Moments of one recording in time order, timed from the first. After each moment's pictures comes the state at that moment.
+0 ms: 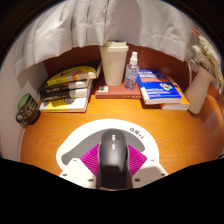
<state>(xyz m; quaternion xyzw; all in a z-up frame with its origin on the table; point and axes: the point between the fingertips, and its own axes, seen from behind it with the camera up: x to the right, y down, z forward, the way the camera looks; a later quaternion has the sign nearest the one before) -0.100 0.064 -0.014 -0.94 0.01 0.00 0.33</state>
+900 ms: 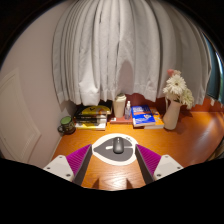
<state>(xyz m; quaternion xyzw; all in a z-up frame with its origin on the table) -0.115 -0.097 0.222 -0.89 -0.01 0.03 0.46</state>
